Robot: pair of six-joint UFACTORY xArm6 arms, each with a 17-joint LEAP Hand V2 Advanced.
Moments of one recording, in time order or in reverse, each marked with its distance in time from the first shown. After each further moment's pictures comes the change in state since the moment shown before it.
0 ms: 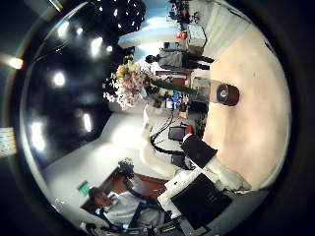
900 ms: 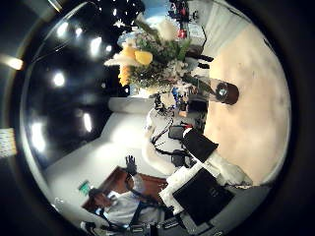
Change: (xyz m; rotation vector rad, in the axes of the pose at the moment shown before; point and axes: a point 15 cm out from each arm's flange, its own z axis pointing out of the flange) left arm -0.031 0.040 -0.134 0.207 -0.154 -0.019; right arm 0.001 0.000 -0.011 0.002 0.012 -0.020
